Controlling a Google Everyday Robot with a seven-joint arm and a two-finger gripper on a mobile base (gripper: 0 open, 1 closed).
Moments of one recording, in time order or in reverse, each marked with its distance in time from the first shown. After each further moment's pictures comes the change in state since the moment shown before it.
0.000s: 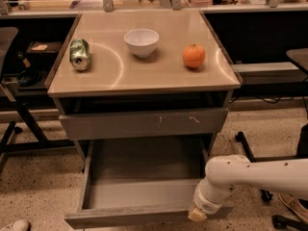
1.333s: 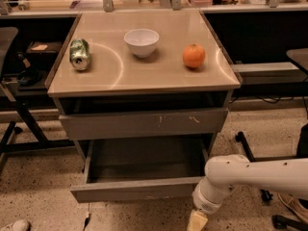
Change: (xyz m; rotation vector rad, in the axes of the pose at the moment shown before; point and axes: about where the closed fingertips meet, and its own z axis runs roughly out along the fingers) arm 0.000 0.000 0.000 0.000 0.000 0.000
